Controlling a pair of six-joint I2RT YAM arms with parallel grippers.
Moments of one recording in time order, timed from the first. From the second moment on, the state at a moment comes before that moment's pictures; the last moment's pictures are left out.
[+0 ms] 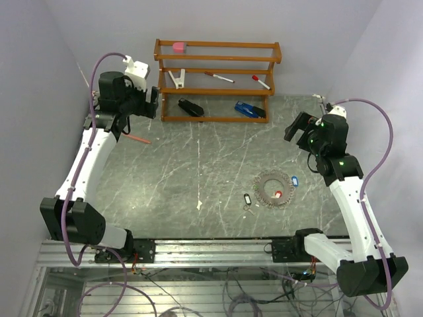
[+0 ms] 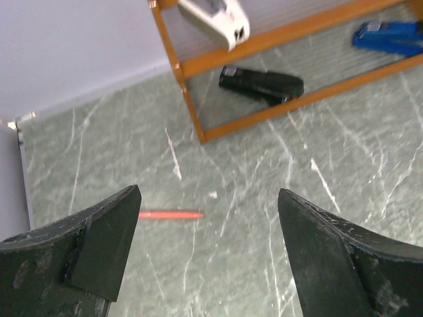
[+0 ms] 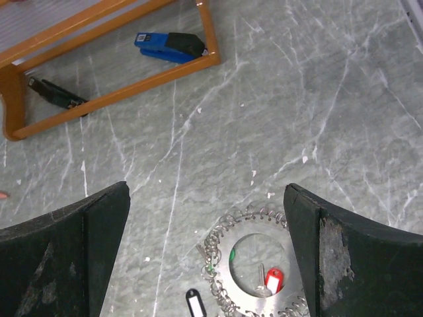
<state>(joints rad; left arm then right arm) -0.15 1.41 1.45 -0.40 0.16 0.18 0.10 1.00 1.06 -0.51 0.13 0.41</state>
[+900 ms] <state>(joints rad) -0.13 1.42 1.37 -0.39 0.29 0.15 0.10 1.23 1.07 -0.63 0.12 0.22</state>
